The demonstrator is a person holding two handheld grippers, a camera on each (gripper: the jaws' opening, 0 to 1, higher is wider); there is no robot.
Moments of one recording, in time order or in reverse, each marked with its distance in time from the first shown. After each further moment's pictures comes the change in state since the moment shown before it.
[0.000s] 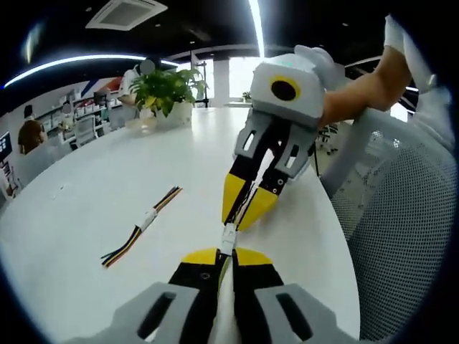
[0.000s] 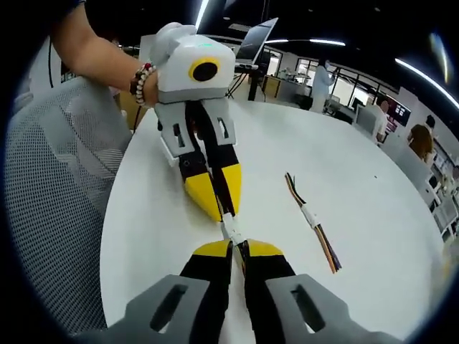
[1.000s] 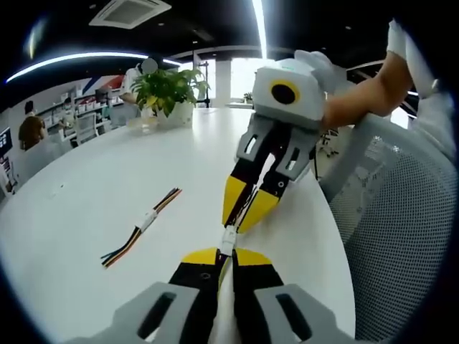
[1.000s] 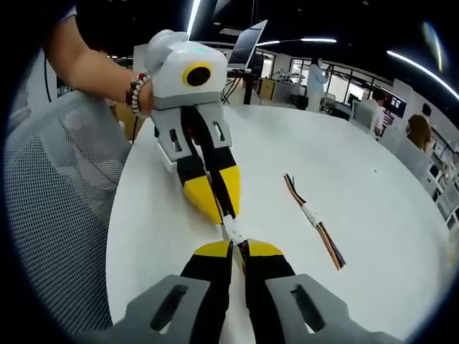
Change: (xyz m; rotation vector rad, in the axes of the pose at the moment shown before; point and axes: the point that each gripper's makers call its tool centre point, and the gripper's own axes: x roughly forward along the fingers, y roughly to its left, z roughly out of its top) left arm -0.001 -0.002 0.003 -0.002 0.002 -0.002; right arm -0.001 0.001 0.003 0.058 -0.028 0.006
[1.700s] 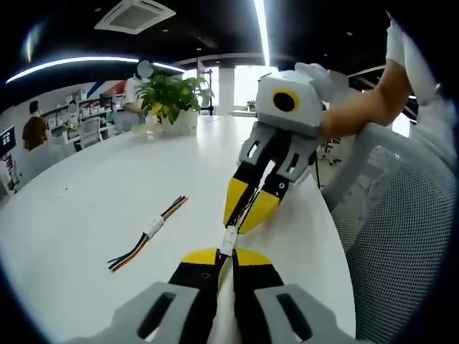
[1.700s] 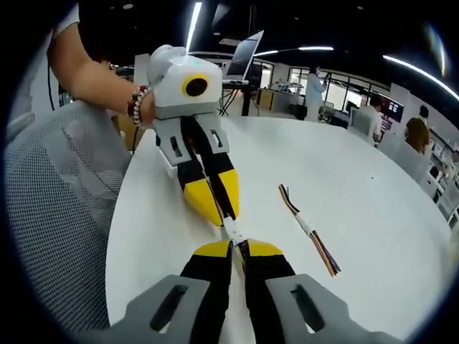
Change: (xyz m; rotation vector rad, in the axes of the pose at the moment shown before) left arm -0.006 0.009 0.011 -0.041 -0.066 0.022; right arm -0.006 -0.009 0.010 0.005 -0.084 0.006
